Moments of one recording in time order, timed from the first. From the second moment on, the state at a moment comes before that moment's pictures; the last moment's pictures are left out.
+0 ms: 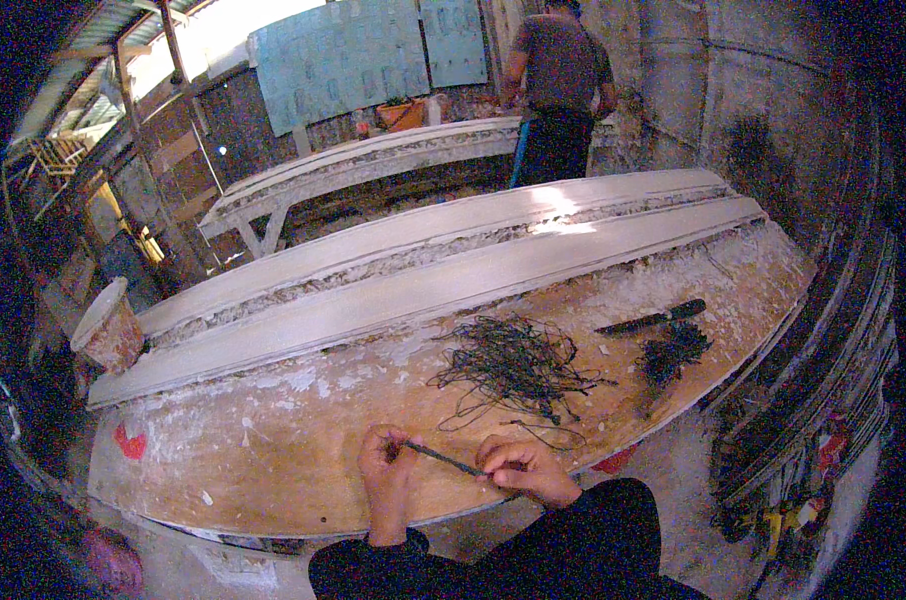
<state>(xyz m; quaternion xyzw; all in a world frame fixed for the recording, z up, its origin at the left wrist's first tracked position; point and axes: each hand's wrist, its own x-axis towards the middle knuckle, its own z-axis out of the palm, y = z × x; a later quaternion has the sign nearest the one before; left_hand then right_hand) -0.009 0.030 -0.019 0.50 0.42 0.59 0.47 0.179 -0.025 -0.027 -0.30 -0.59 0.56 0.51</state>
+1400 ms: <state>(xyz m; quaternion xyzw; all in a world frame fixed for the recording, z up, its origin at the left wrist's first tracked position) -0.002 0.025 -0.024 0.59 0.43 0.51 0.46 0.176 -0.024 -0.036 -0.35 -0.52 0.55 0.55</state>
